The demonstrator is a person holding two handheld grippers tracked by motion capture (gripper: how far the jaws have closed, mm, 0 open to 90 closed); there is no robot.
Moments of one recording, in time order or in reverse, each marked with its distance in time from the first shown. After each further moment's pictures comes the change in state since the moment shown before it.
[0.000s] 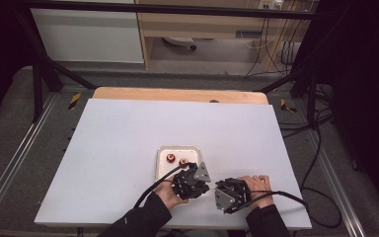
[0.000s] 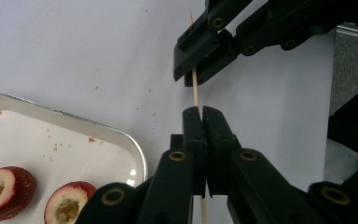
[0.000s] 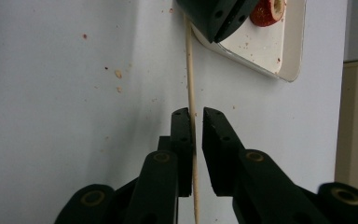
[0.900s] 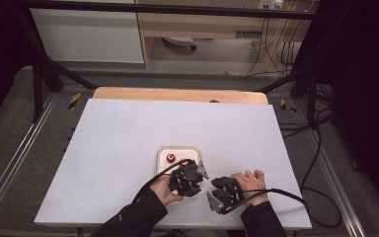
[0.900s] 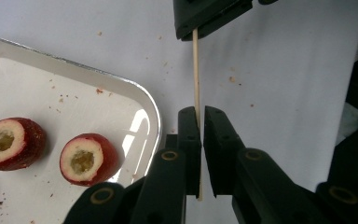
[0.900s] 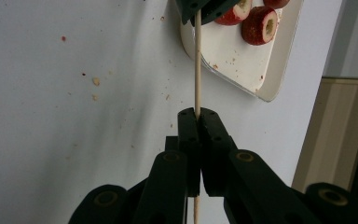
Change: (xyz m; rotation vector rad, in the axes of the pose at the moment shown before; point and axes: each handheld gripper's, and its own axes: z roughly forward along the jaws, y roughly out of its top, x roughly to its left) left arm 0.011 0.003 -0.001 0.209 -0.012 -0.024; right arm -0.006 0.022 0.004 0.075 -0.042 -0.170
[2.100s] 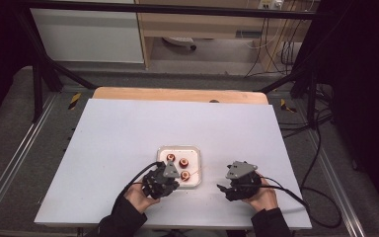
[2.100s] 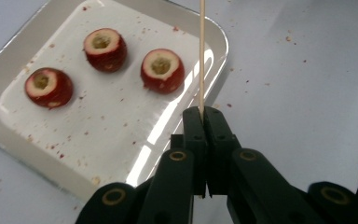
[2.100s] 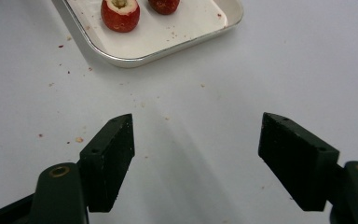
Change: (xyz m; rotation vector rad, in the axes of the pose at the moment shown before) left arm 0.009 -0.071 -0.030 -0.158 0.144 -0.148; right arm -0.009 -0.056 -0.005 -0.157 0.124 0.976
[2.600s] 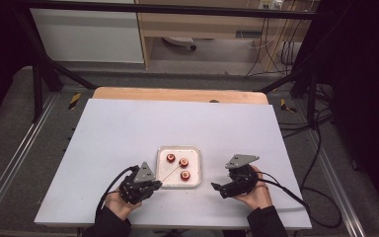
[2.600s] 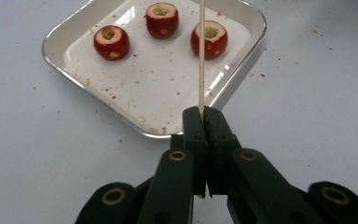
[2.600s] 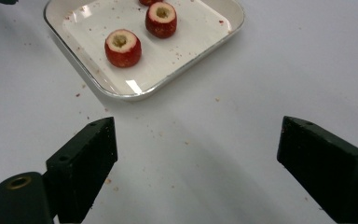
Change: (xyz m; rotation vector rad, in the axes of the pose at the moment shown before) left arm 0.015 -0.055 -0.029 -0.143 0.072 -0.119; right arm -0.006 0.011 0.009 -0.033 0.091 0.249
